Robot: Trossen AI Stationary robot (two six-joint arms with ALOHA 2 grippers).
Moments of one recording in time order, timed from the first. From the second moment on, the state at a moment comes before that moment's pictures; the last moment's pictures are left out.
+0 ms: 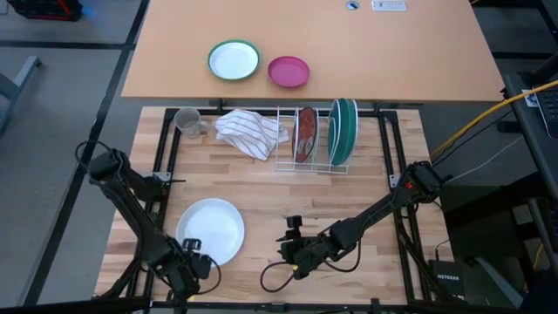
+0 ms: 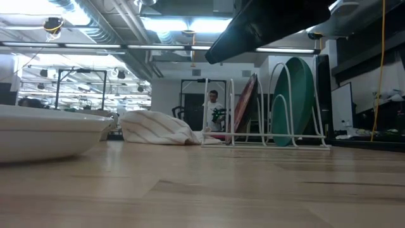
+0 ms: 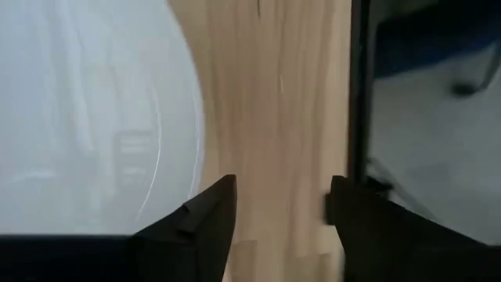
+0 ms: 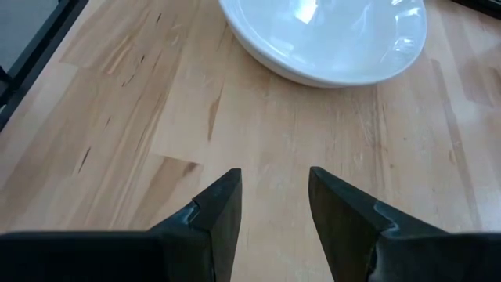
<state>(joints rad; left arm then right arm) -0.93 1.63 1.15 -0.81 0.02 -0.88 0.56 1.92 1.29 -0.18 0.45 0.12</state>
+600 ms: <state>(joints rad) -0.92 1.71 1.15 -0.90 0.02 -1.03 0.56 1.92 1.29 -0.18 0.45 0.13</state>
